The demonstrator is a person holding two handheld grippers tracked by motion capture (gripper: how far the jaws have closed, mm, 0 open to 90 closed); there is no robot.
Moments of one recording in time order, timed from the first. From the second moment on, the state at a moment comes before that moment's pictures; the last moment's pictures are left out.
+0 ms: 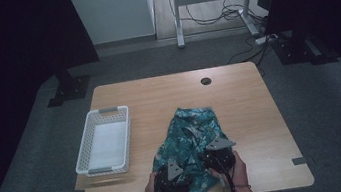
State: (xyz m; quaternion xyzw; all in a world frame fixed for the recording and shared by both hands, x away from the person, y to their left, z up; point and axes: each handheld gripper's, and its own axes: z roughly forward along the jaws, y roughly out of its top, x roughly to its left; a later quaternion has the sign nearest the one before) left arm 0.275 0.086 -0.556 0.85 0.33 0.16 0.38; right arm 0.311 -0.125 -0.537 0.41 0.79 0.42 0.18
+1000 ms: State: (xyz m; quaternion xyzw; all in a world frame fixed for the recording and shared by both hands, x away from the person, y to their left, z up) left arm 0.274 0.086 -0.557 0.85 0.33 0.17 0.38; right arm 0.302 -0.187 -0.513 0.43 0.75 0.46 0.20
